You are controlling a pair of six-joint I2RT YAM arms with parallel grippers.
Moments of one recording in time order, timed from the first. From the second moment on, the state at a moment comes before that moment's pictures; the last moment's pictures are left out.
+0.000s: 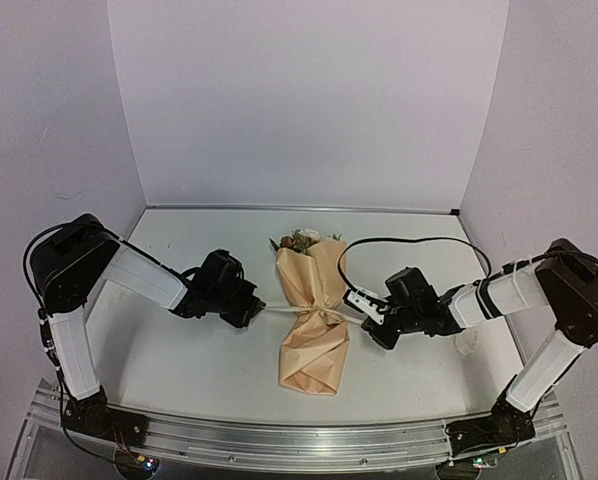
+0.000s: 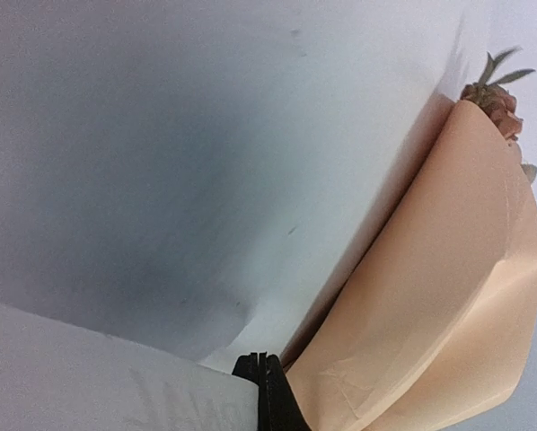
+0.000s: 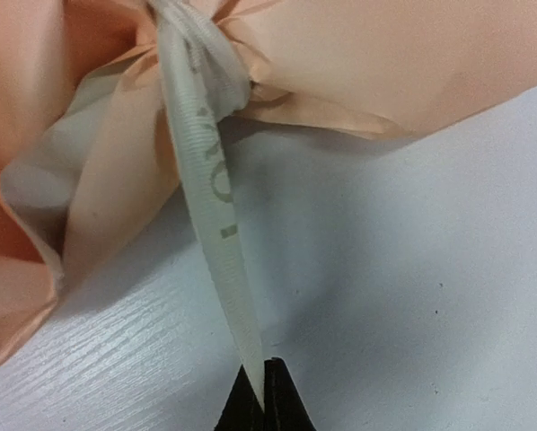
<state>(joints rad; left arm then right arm) -0.74 1.89 0.87 0.29 0.10 -1.73 0.71 1.64 0.66 0.11 -0.03 -0.37</state>
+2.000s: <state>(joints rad) -0.74 1.73 1.02 0.21 0.34 -0.54 0.76 1.60 0.85 -0.37 0.06 0.32</state>
